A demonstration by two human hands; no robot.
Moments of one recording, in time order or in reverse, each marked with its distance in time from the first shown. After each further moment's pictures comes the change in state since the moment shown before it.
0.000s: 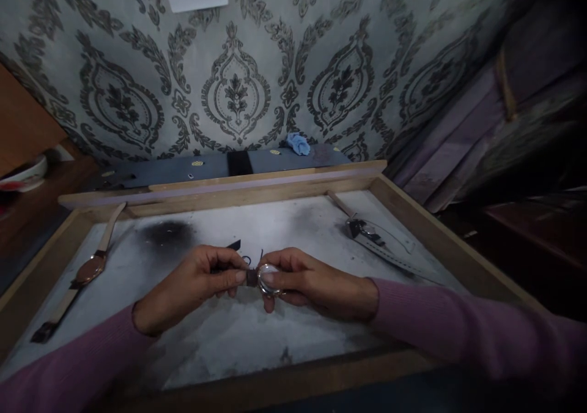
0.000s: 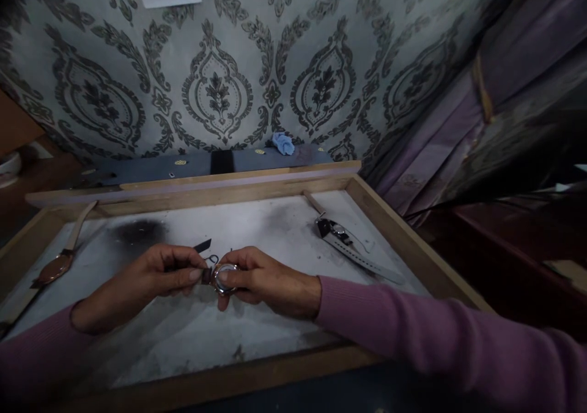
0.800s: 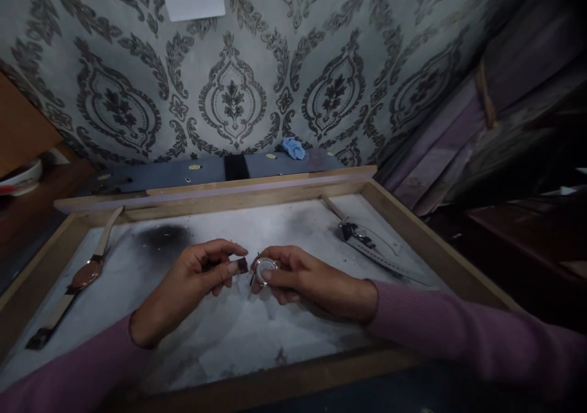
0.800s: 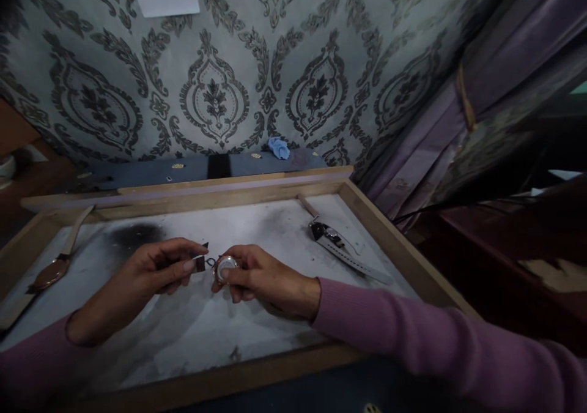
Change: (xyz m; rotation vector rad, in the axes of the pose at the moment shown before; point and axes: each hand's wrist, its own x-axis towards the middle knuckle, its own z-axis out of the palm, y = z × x) left_hand -0.003 0.005 0.004 0.051 0.148 0.146; right_hand -0.003 -0.004 0.001 -0.056 0.129 -0.095
